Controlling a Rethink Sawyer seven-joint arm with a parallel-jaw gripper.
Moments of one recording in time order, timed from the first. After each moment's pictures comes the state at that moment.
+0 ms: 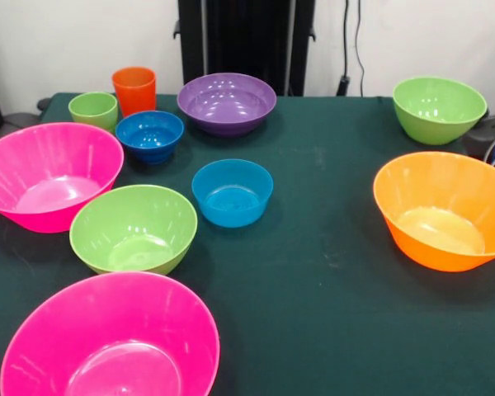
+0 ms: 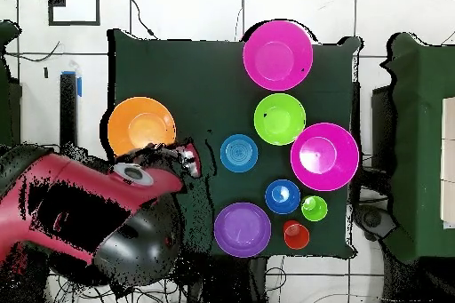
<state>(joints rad) 0.65 -0.18 -1.44 1.15 -1.62 -1.23 4.15</state>
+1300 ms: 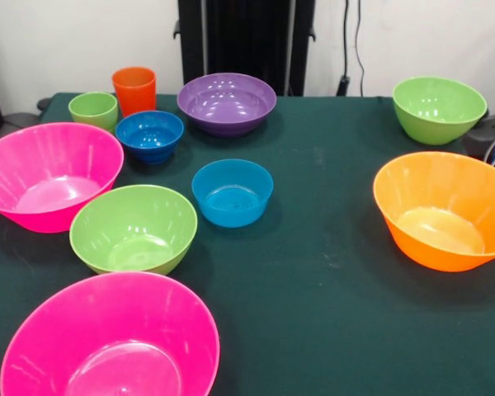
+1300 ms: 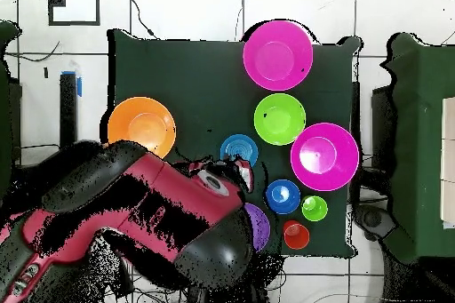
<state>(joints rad) 0.55 -0.17 -1.41 1.23 -1.64 -1.23 4.15</state>
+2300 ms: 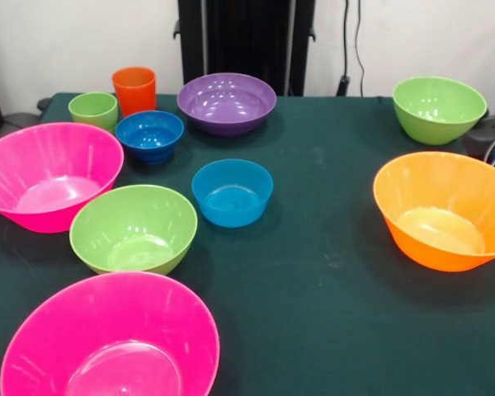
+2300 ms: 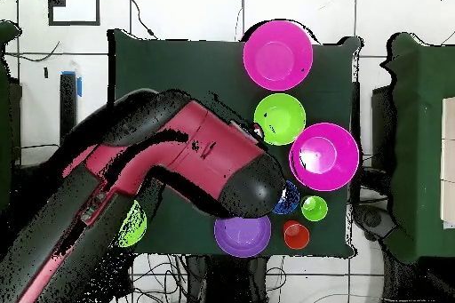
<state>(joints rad) 0.43 -0.16 -1.29 1.10 -1.64 -1.23 3.99</state>
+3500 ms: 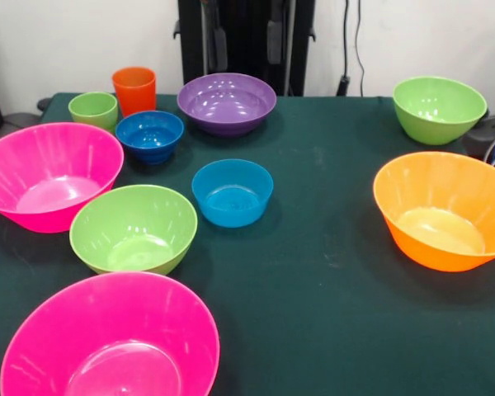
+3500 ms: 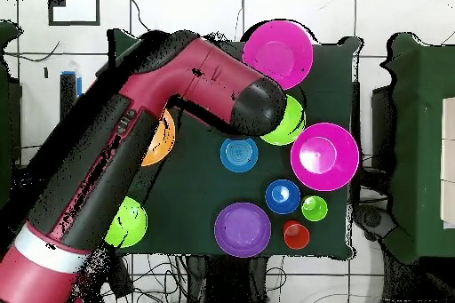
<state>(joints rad) 0.30 0.00 -1.29 0.85 -1.63 -1.23 3.99</state>
